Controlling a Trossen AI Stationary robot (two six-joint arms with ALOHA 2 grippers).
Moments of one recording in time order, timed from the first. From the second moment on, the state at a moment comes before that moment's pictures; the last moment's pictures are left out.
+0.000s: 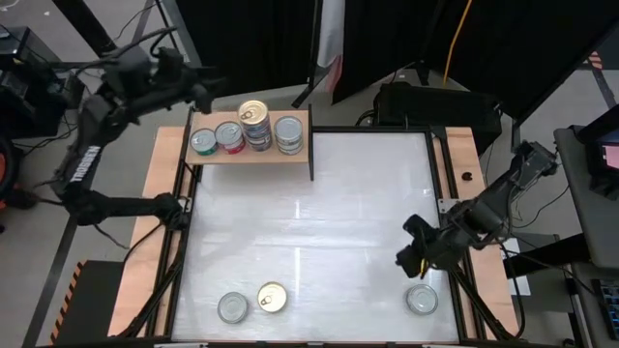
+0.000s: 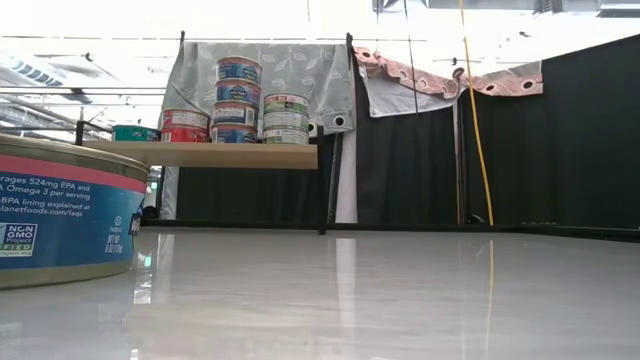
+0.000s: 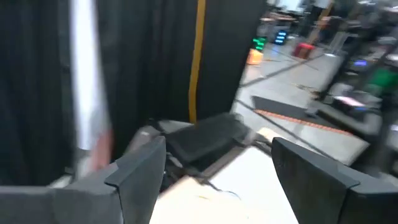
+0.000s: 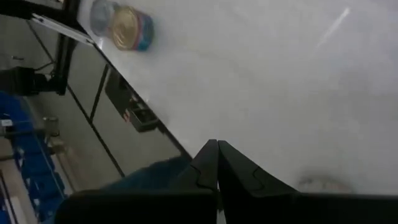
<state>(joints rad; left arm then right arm) 0.81 1.09 1.63 -0.74 0.15 -0.19 0.71 1.09 1.05 -0.87 0.20 1.67</state>
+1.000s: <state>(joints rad) -0.34 1.43 1.77 -0.99 -0.19 -0.62 1.10 1.49 1.05 -0.84 -0.05 2.20</state>
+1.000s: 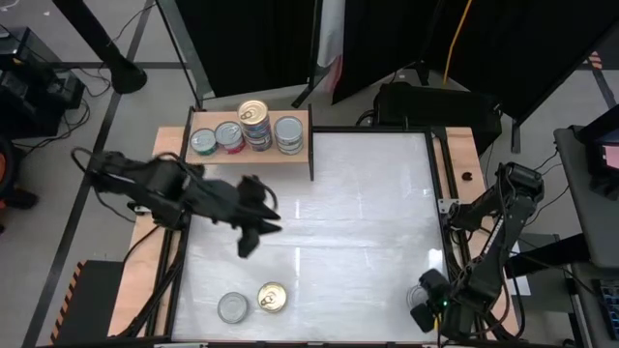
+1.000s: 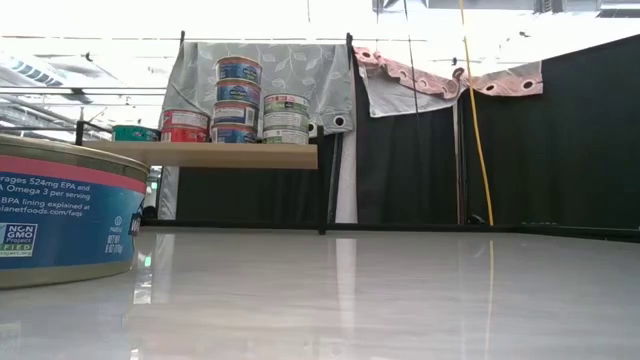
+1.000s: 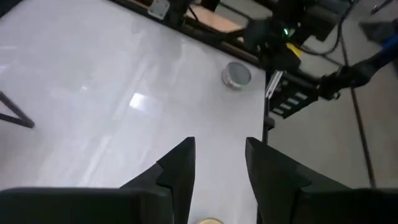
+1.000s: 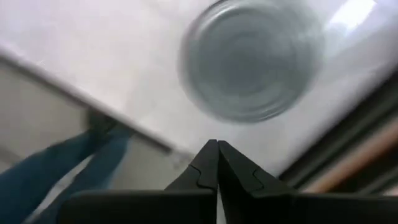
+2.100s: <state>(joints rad) -0.55 1.60 1.77 -0.89 -0.27 -0.75 1.09 1.61 1.05 -0.86 -0.17 2.14</state>
